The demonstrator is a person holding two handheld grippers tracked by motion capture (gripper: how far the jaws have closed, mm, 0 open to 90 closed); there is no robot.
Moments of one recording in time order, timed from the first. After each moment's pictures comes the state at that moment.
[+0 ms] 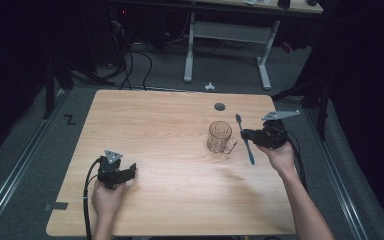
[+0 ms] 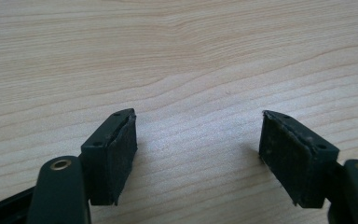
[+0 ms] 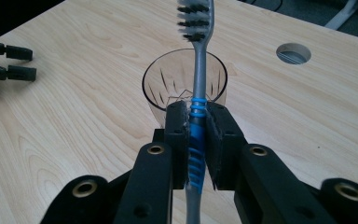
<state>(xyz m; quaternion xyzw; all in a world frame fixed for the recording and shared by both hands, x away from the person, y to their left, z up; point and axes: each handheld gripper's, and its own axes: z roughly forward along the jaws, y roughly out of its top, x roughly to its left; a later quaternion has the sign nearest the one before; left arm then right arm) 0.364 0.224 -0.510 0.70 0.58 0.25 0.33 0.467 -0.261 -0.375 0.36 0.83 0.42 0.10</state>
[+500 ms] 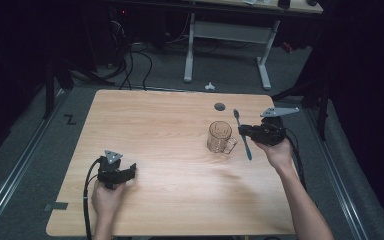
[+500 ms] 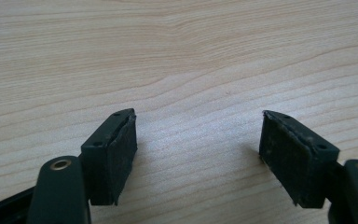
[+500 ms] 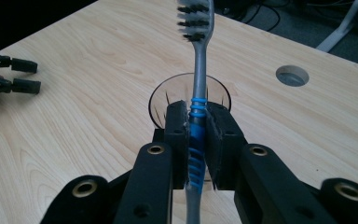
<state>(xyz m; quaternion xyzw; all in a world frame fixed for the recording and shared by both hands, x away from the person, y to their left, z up) 0.364 0.224 -0.510 0.70 0.58 0.25 0.33 0.468 -0.253 -0.364 0.34 0.82 0.44 0.12</state>
